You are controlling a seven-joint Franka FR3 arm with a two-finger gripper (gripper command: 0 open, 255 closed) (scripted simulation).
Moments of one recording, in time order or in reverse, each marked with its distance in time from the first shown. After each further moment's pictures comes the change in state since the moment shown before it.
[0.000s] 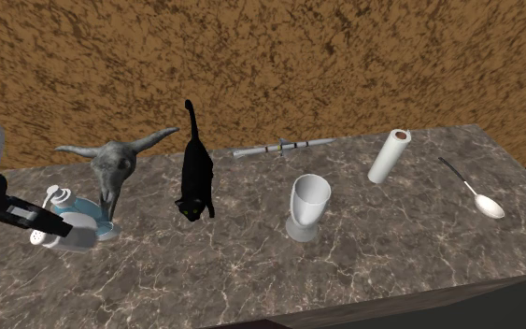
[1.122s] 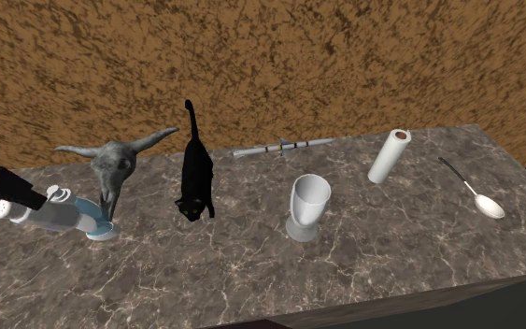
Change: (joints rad) arm -0.030 0.029 -0.061 0.220 -0.050 -0.192 -0.033
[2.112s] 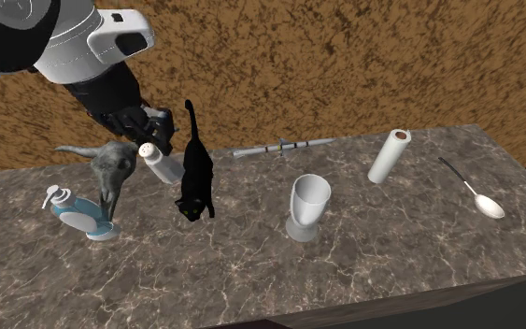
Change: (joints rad) arm -0.133 0.176 -0.244 0.040 -0.157 0.134 -0.305
